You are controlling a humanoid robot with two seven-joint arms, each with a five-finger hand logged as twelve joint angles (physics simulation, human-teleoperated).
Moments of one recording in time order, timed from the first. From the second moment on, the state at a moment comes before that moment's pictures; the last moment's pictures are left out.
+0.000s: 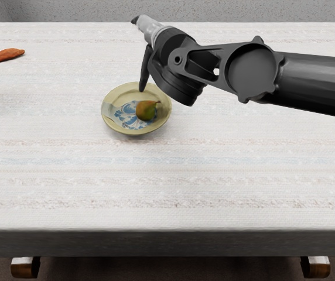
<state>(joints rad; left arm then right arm) -0.04 0.00 -0.16 -0.08 -0.01 -0.25 0.13 1.69 0.00 -0.11 1.05 -0.49 -0.41 -0.61</state>
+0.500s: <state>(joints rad) -0.04 0.00 -0.16 -0.08 -0.01 -0.25 0.13 1.62 0.00 0.04 1.09 -0.42 -0.28 -0.61</state>
